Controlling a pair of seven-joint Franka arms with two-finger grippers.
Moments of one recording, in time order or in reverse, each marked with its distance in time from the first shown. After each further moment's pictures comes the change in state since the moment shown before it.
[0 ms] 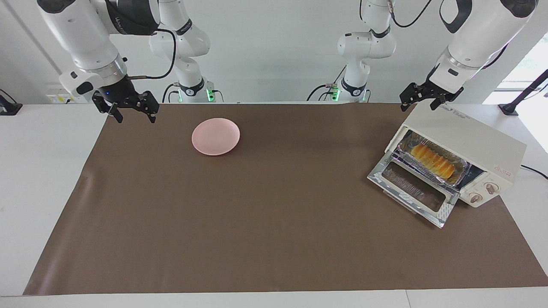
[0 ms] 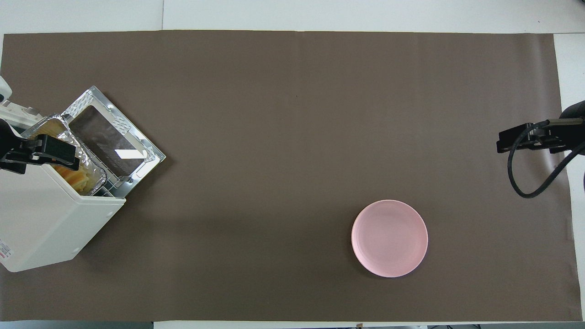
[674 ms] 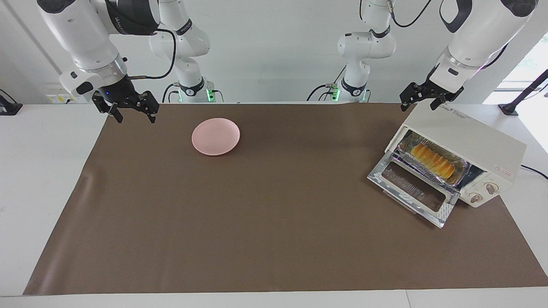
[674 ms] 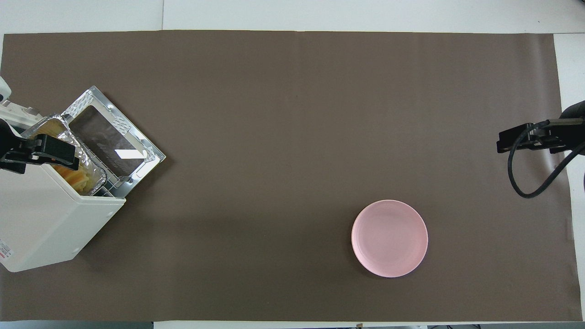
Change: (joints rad) left arm 0.000 -0.002 -0.001 0.000 0.001 0.003 0.000; right arm 0.000 0.000 0.000 0.000 0.000 0.000 0.000
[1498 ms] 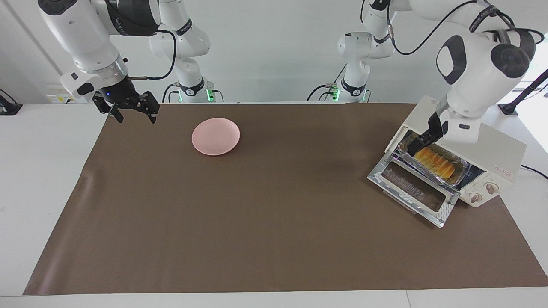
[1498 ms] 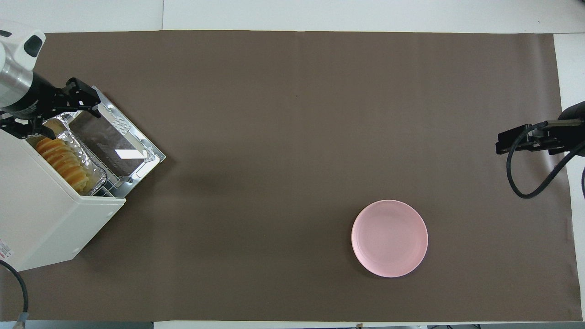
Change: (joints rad) left arm 0.000 0.299 0.002 0.139 0.054 0.203 -0.534; right arm 0.000 -0.001 0.000 -0.012 0.000 -0.001 0.000
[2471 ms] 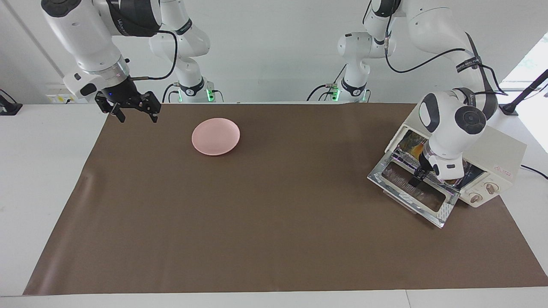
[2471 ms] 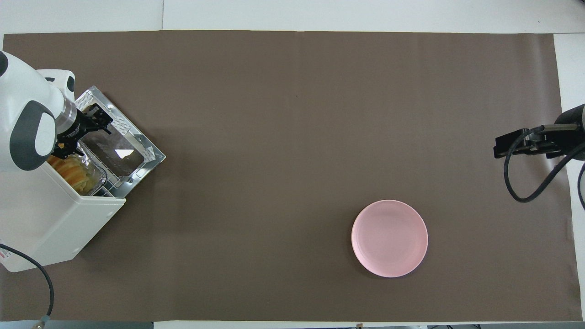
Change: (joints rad) left arm 0.037 0.002 0.039 -0.364 0.091 0.365 -0.183; right arm 0.001 -0.011 0.002 -0.019 0.000 0.000 0.000
